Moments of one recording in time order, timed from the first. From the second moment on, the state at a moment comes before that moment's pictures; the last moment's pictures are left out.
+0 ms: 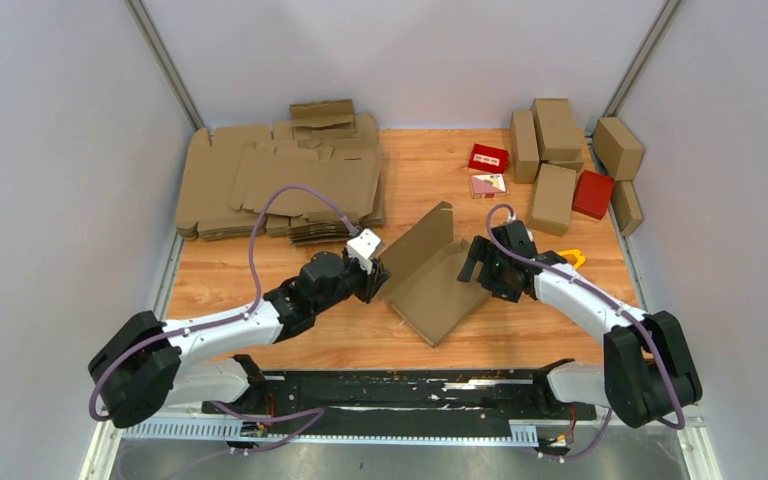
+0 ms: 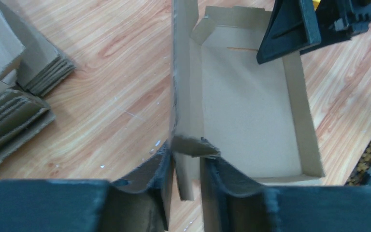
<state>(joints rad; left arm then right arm) -0.88 1.16 0.49 0.36 -0.04 -0.13 0.37 1.27 0.67 -0.42 0.00 0.71</state>
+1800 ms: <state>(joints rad) -0.88 1.37 0.60 0.33 0.08 -0.10 0.21 1.18 0.62 -0.38 -0.07 0.49</state>
